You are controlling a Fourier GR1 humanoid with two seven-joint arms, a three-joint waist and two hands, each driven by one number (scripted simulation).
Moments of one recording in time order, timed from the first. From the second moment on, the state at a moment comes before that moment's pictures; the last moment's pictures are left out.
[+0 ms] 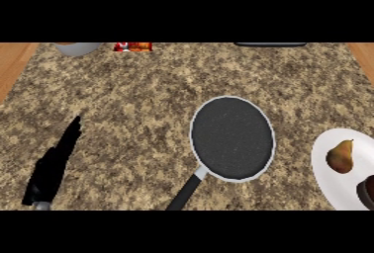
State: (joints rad) left arm 0.07 0.39 -0.15 -1.57 0.00 0.17 0.10; right arm -0.18 -0.98 -0.03 -1.33 0.05 0.93 0.40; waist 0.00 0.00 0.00
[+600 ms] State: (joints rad) left arm 0.07 0.34 -0.13 -1.61 -0.05 0.14 0.15; right arm -0.15 -0.88 0.01 -1.37 0.18 0.95 0.47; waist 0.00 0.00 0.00
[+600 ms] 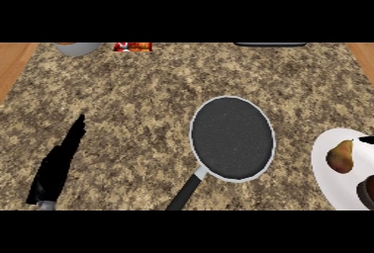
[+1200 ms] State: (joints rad) left arm 0.09 0.30 -0.09 -1.62 -0.09 0.09 0.14; right arm -0.10 -0.82 0.00 -1.36 0.34 0.97 0.43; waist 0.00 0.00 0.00
